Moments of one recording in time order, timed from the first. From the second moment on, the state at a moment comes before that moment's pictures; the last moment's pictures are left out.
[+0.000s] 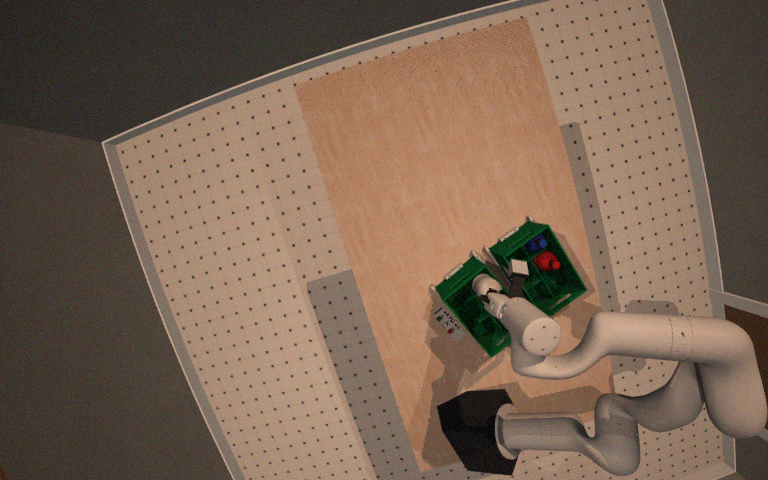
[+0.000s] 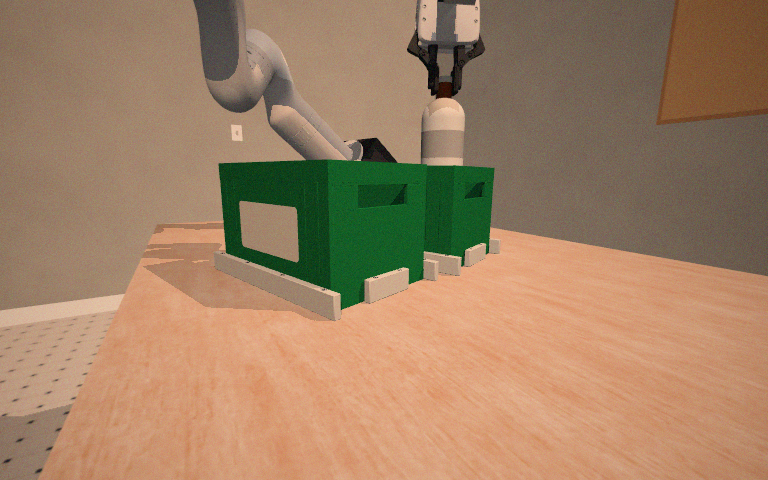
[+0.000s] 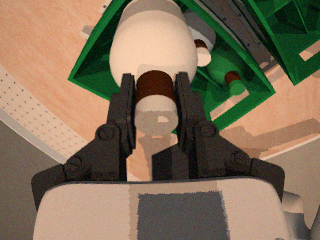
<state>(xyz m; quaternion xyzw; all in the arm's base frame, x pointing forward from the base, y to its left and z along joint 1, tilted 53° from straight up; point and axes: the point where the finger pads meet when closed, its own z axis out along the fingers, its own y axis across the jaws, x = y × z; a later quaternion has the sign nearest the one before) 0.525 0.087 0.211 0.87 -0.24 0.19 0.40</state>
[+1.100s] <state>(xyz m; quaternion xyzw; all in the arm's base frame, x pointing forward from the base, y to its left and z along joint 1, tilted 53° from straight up) 0.529 0.064 0.193 0.87 -0.24 0.19 0.40</state>
